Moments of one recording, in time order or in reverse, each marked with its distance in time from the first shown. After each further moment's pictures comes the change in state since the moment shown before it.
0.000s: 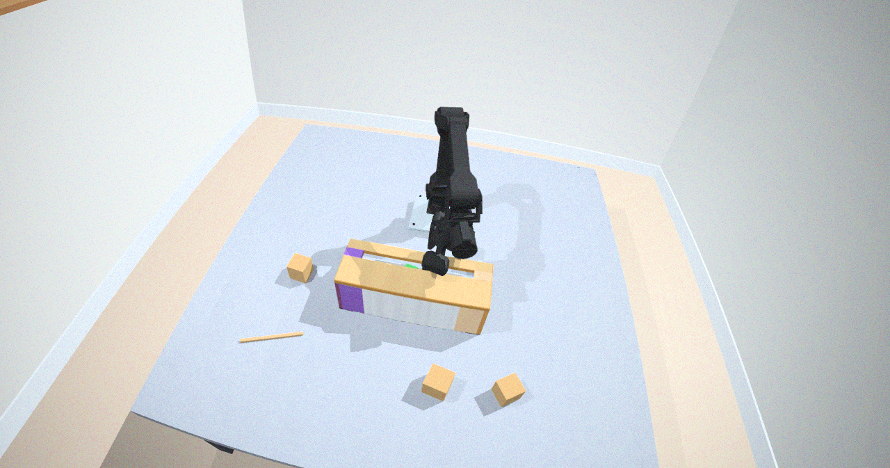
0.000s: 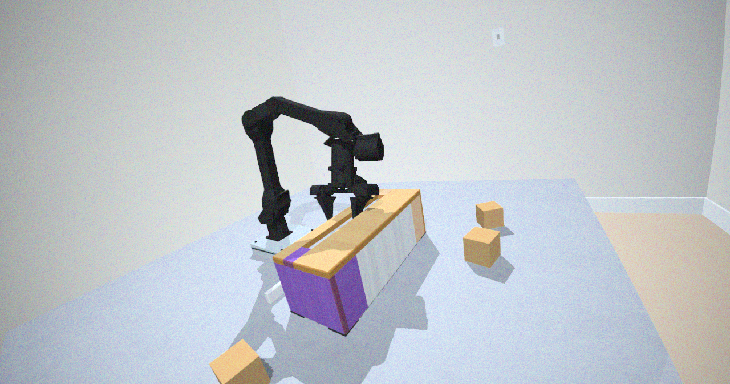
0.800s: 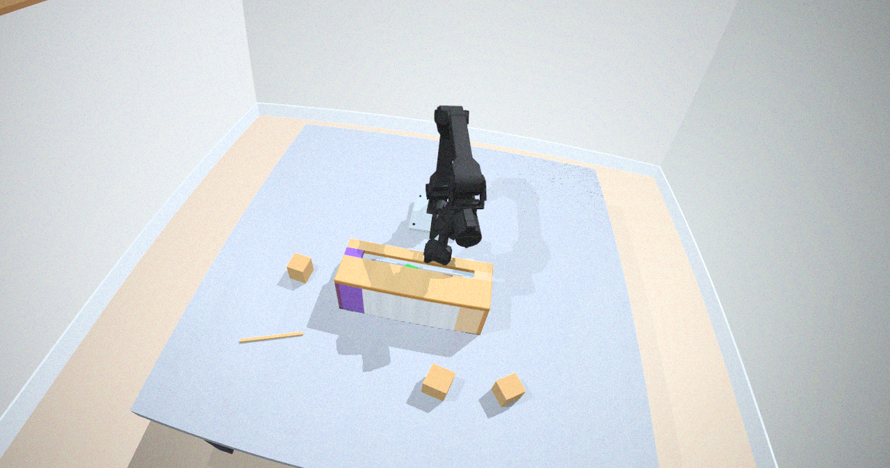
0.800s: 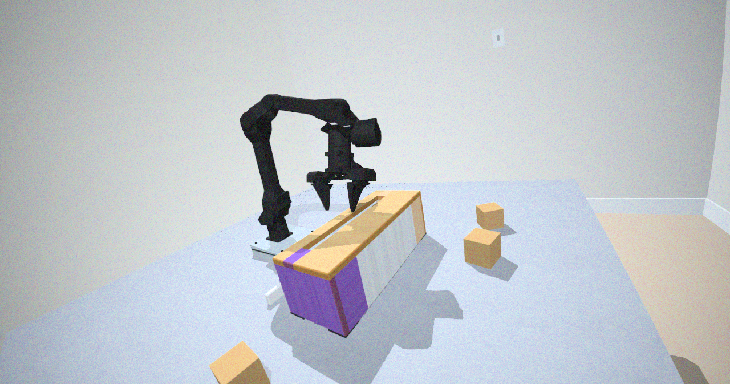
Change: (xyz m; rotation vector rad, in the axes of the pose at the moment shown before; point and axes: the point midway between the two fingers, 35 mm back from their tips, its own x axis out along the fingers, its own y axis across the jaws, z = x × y) arm -0.037 0.001 -0.012 0.000 0.000 0.001
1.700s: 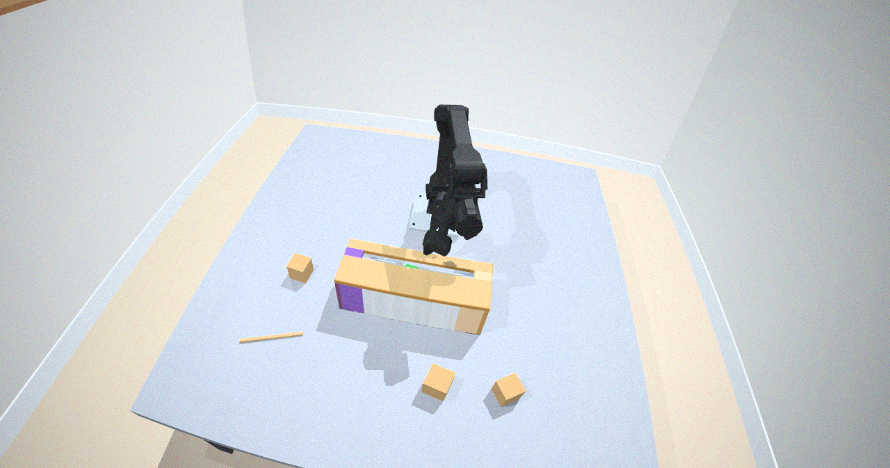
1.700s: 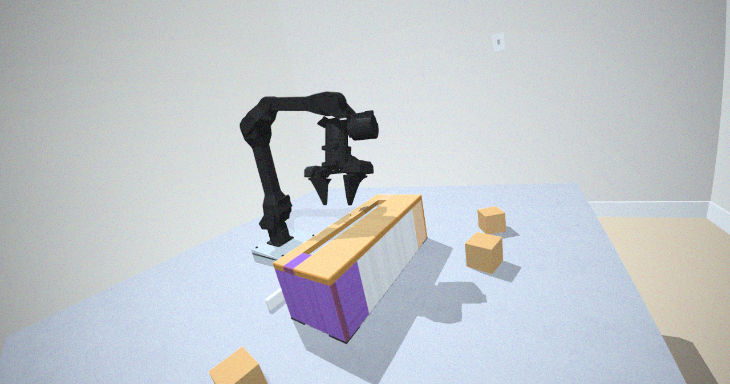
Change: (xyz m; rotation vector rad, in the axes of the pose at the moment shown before) arm -0.026 0.001 -0.012 0.031 0.000 -0.012
